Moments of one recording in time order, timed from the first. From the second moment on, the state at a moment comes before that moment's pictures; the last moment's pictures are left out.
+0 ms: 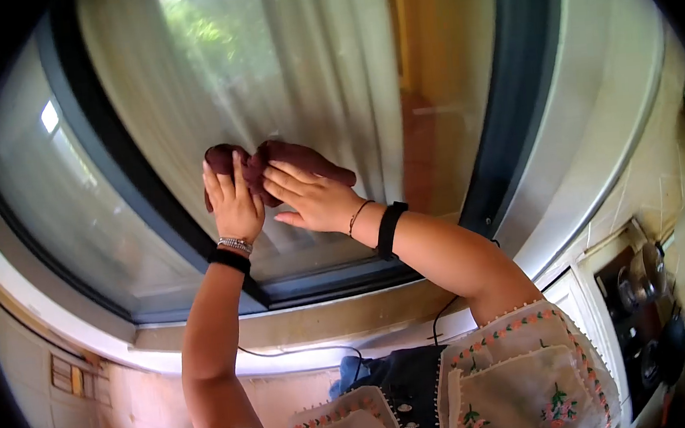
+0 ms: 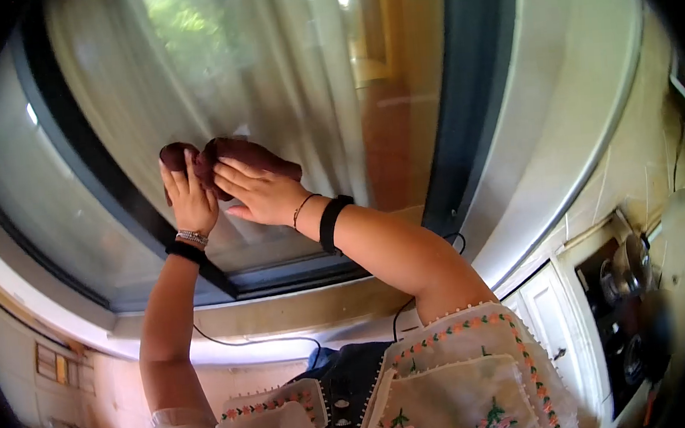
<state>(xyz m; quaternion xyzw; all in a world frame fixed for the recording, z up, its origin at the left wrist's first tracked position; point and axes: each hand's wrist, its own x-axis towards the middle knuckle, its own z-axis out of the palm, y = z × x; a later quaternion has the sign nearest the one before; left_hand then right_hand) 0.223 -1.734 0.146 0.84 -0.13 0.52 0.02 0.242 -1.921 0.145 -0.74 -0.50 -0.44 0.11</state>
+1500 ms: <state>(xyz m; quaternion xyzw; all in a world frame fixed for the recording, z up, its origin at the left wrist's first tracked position) 0.251 -1.891 0.311 0.74 -0.33 0.58 -0.12 0.260 -2.067 0.259 -0.77 -0.28 -0.57 0.06</state>
